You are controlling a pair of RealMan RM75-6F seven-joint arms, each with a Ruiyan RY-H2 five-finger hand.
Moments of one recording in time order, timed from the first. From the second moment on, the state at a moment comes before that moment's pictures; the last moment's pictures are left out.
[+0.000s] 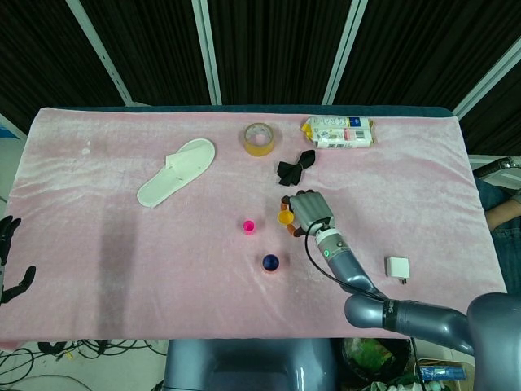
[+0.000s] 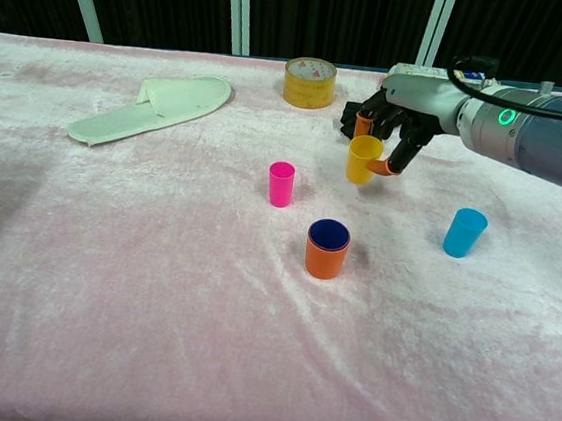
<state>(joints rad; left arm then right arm) -0.07 -1.09 -0.08 -1.65 1.43 1.52 0.10 0.96 -1.55 0.25 -1.47 -0.72 0.86 -0.47</state>
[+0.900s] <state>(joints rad) -0.06 -1.09 -0.08 -1.66 1.44 1.52 0.10 0.90 -1.31 0.15 -1.97 -0.72 0.96 -0.51</state>
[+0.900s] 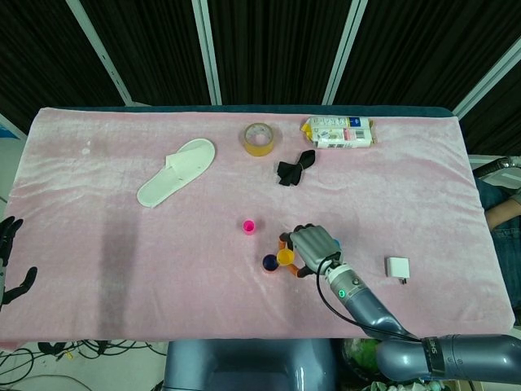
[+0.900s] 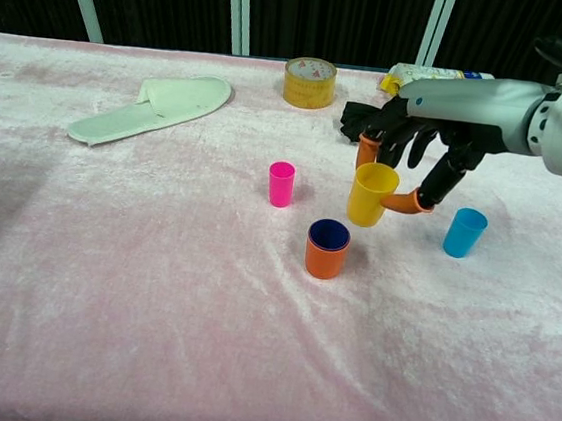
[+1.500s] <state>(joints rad) -0.07 -1.09 -0.08 -1.65 1.44 1.52 0.11 0.92 -1.39 0.14 -1.90 -0.75 0.96 -0.48</state>
